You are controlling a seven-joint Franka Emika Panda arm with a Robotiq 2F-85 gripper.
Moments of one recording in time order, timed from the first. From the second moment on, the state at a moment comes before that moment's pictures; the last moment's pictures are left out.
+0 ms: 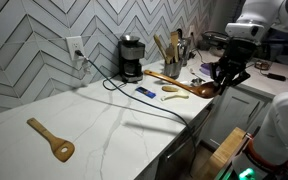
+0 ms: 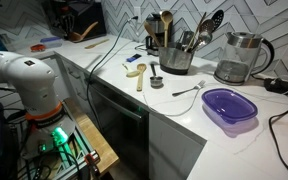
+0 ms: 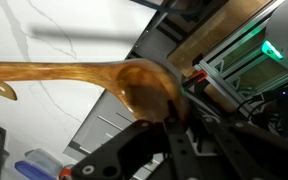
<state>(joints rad) 0.32 -1.13 -0.03 -2.68 0.31 1.63 -2.01</state>
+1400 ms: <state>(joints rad) 0.57 -0.67 0.24 -2.73 0.70 2.31 -2.01</state>
